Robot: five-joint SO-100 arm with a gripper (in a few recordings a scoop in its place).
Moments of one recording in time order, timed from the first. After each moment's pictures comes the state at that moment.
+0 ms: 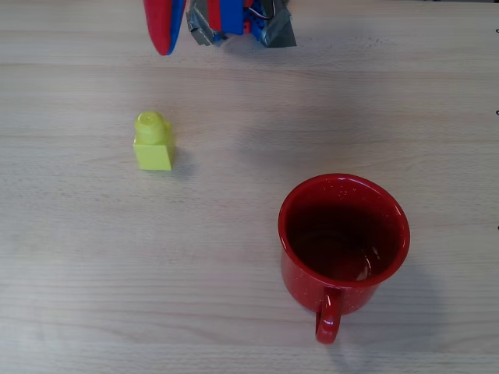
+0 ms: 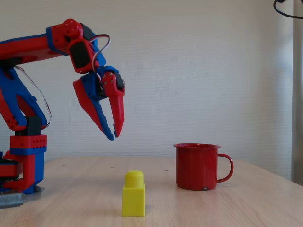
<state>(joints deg) 18.7 125.3 114.3 74.2 -3.3</state>
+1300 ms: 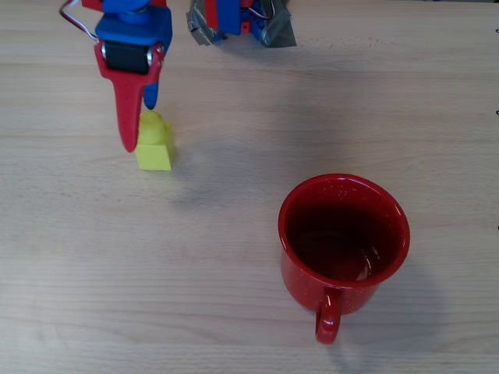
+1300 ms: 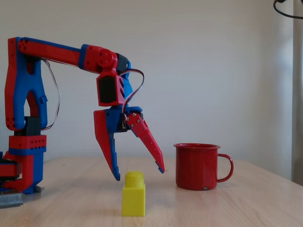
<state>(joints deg) 21.8 97.5 107.4 66.8 -14.1</state>
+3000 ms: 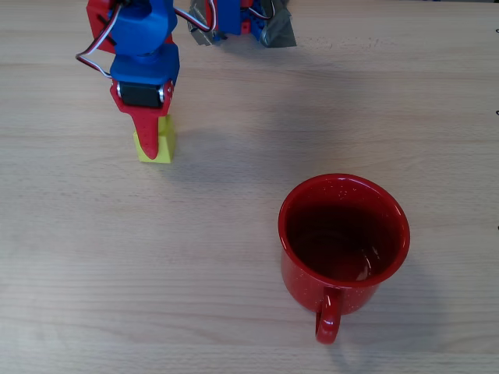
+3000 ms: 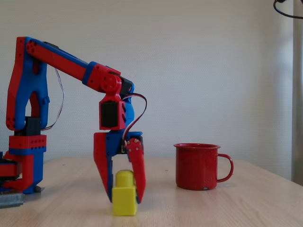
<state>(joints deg) 21.6 90.1 112.9 59.3 -13.6</state>
